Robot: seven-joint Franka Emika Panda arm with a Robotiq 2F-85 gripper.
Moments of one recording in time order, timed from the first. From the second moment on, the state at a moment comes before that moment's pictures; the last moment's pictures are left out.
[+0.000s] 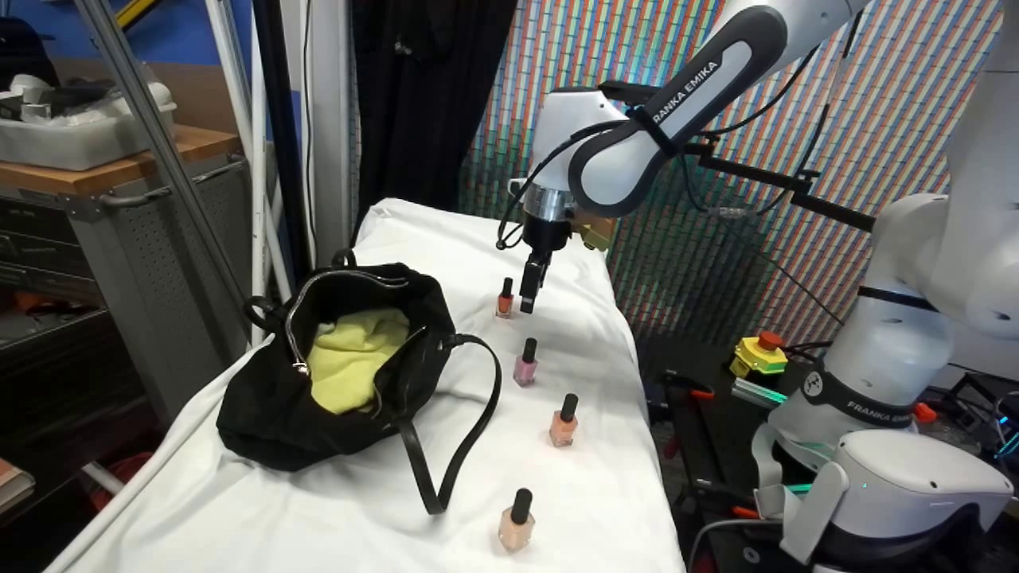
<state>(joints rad) -0.13 0.17 -0.10 -2.39 -0.01 2.58 -0.13</state>
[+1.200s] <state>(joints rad) -0.14 0.35 -0.09 -2.27 -0.01 2.60 -0.21</state>
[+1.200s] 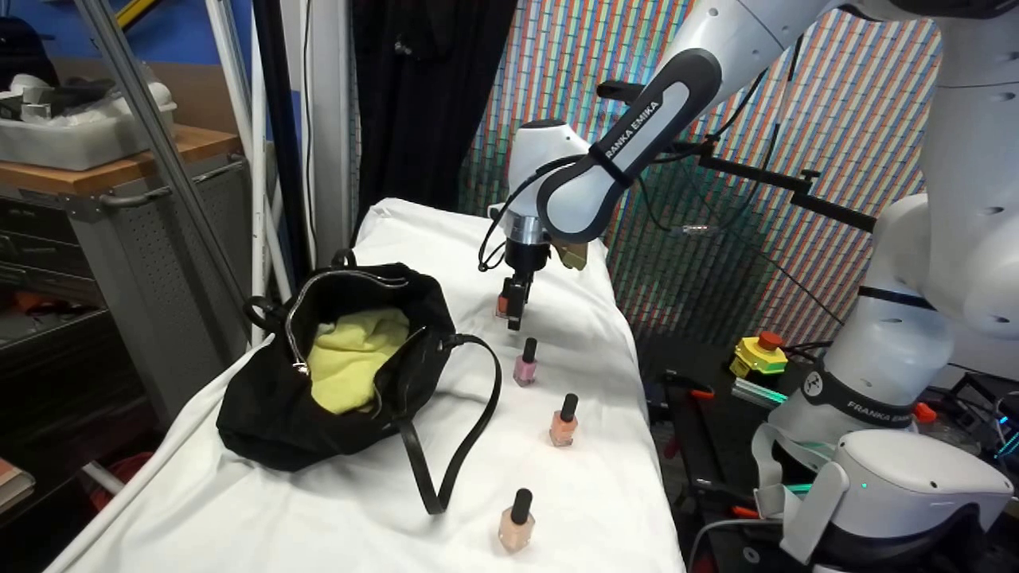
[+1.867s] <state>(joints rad) -0.15 0.33 -0.10 -2.24 -0.02 2.60 -0.21</state>
